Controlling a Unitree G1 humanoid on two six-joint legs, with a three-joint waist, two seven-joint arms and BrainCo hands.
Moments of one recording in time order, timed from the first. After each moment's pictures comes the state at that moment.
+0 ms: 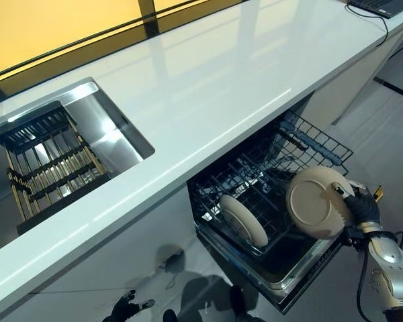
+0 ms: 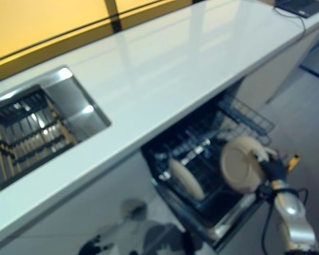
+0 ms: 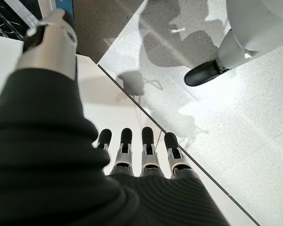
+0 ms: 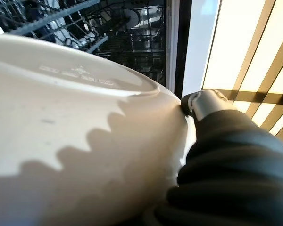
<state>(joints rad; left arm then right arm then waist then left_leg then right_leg) -0.08 0.29 -0.20 1.07 -0.19 -0.12 0.03 -0.12 -0.64 -0.14 0.12 0.45 -0.05 -0.11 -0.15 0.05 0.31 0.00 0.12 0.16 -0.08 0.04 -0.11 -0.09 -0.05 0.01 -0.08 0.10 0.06</state>
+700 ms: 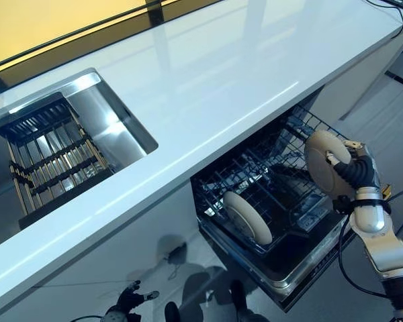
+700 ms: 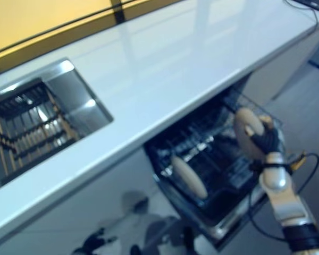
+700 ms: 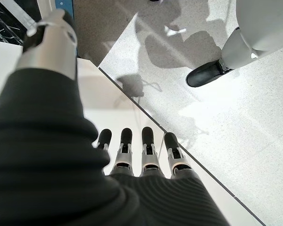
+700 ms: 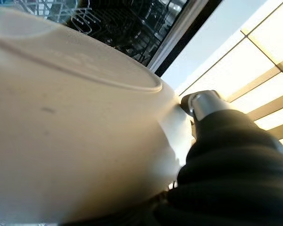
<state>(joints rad) -0.14 0.29 -0.24 1.07 -0.19 -0.11 0.04 -0.29 -0.76 0.01 0.05 -0.11 0.03 -0.39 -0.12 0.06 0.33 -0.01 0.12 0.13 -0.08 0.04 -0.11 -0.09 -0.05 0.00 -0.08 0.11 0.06</state>
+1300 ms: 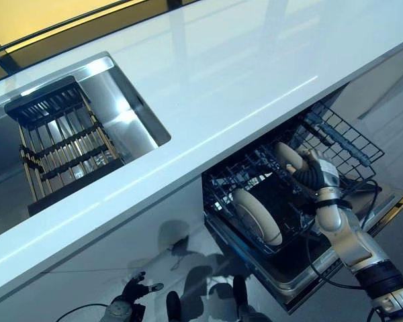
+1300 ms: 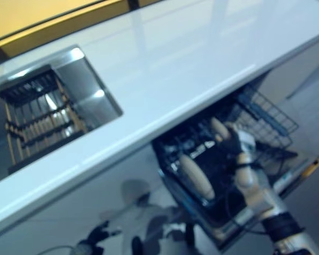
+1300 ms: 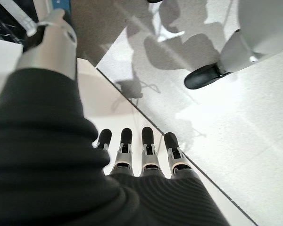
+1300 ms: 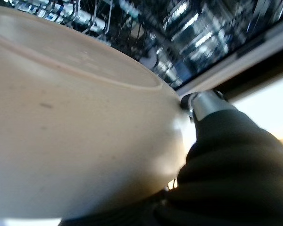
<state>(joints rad) -0.22 0.29 -0.28 1.07 -0.19 -0.10 0.05 -0.42 -0.71 0.29 0.15 -0.41 0.05 -0.41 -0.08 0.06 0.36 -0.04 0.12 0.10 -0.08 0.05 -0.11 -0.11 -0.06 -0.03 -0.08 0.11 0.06</state>
